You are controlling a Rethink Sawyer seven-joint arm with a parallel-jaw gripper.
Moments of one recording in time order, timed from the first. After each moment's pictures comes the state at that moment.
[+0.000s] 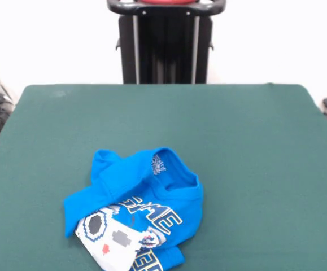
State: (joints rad) arm -0.35 -0.68 0.26 0.78 -0.27 1.63 3.03
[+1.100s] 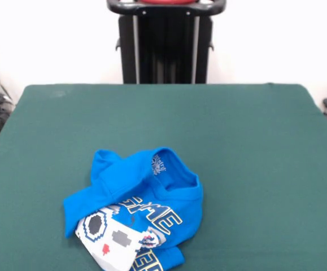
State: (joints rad) arm -0.35 -0.76 0.21 0.92 -0.42 1.14 3.02
